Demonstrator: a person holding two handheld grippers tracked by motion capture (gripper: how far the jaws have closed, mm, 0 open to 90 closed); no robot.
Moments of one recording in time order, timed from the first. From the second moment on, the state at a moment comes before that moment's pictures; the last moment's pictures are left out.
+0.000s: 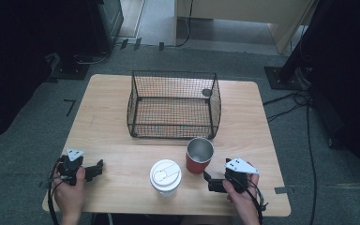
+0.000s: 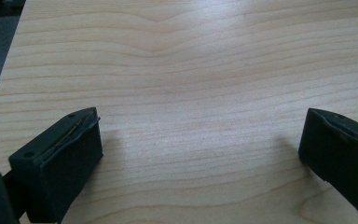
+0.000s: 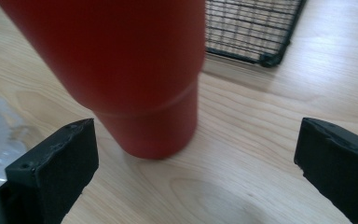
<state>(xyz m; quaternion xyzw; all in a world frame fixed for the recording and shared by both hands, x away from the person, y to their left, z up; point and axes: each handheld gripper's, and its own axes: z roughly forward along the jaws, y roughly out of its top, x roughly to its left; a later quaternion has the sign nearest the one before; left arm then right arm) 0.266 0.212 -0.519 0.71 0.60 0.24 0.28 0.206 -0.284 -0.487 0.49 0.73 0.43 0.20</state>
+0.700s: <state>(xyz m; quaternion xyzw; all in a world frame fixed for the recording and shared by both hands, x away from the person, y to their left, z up) 0.266 0.212 -0.519 0.71 0.60 0.24 0.28 0.221 -0.248 -0.476 0.47 0.72 0.47 0.20</state>
